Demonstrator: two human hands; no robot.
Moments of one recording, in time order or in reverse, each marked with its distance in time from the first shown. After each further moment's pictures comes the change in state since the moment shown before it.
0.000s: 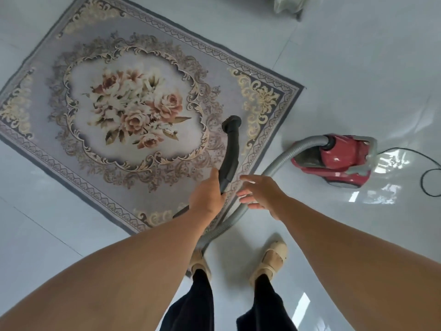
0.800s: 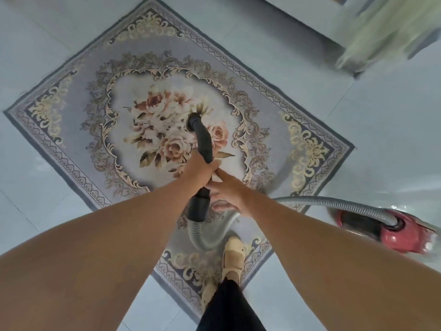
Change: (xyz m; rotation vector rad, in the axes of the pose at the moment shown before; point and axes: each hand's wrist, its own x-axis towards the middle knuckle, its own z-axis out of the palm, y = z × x) left_hand 0.196 -0.188 -0.217 -0.638 0.077 -0.365; right_hand 0.134 -0.236 0.238 -0.171 -0.320 -0.113
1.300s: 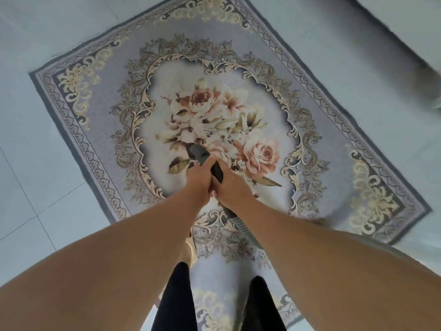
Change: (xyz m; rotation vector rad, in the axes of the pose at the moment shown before) left_hand 0.199 -0.103 -0.088 -1.030 0.135 -0.429; right_hand 0.259 -0.068 0.086 -0.755 0.212 -0.258
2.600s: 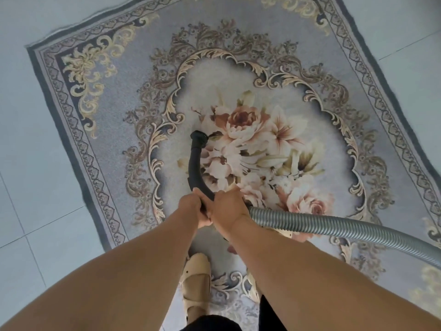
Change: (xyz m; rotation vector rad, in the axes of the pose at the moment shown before) left_hand 0.256 0.084 -0.054 -0.423 0.253 -0.620; right_hand 0.246 -0.072 0.062 -1.257 -0.351 -0.449
